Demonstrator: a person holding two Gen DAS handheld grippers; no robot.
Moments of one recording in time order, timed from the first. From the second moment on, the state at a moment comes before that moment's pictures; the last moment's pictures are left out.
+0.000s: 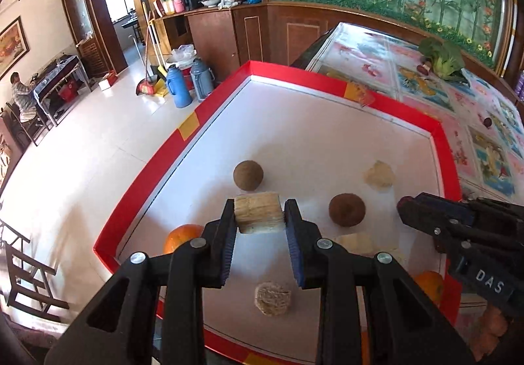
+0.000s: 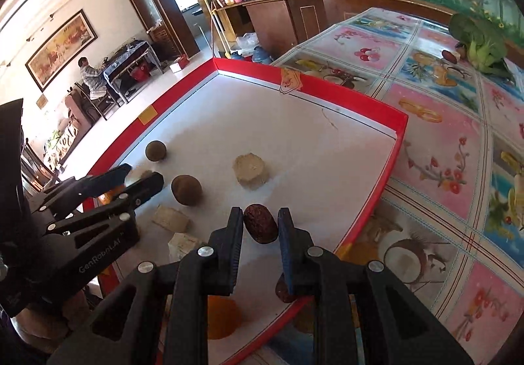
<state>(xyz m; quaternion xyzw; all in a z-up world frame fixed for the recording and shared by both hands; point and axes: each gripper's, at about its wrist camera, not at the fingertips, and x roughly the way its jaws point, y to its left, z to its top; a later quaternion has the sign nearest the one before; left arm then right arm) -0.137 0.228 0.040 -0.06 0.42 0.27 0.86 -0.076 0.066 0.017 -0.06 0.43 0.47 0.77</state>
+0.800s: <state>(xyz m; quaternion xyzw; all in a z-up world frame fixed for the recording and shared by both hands) -0.159 0.185 0.105 -0.05 0.33 0.29 0.90 -0.075 -0.019 0.065 0.04 0.24 0.37 0.90</state>
